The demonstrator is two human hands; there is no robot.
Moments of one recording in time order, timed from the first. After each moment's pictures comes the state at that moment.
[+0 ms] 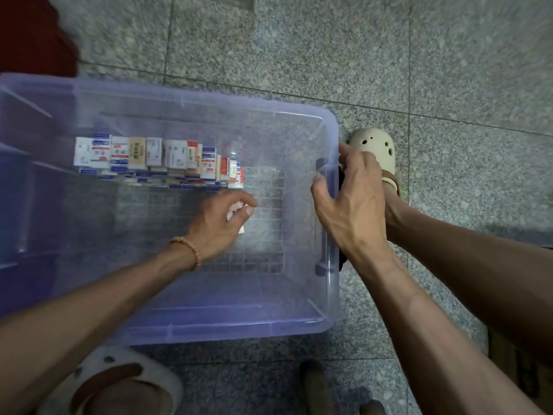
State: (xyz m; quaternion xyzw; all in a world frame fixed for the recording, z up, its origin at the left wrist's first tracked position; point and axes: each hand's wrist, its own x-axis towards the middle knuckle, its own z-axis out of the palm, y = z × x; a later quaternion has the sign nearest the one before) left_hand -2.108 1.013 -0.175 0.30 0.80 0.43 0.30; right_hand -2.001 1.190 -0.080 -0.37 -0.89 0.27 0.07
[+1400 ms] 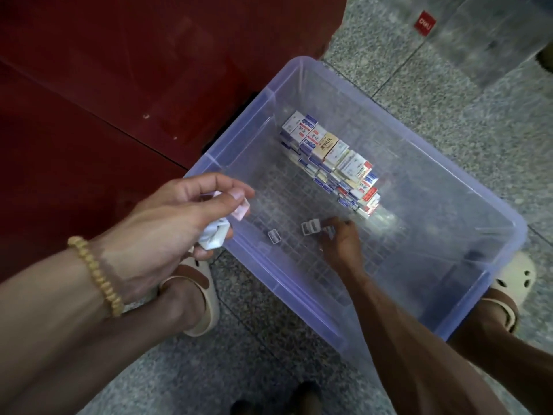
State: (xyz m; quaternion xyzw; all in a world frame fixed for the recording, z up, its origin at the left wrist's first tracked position) left_hand -2.079 0.856 0.038 -0.24 0.70 0.61 0.29; right_hand -2.062 1.081 -0.230 -0.16 -0.86 0.43 -0.21
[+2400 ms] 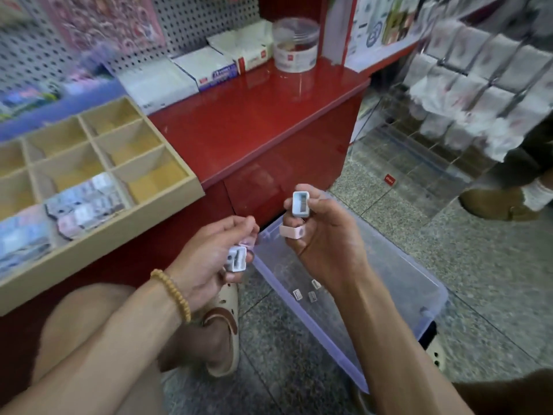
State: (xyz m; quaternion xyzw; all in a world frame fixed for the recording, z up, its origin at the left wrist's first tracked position) left_hand -1.993 0.840 0.180 -0.24 0.60 0.75 0.11; right_hand -2.052 0.994 0.158 -0.03 -0.31 0.91 -0.28
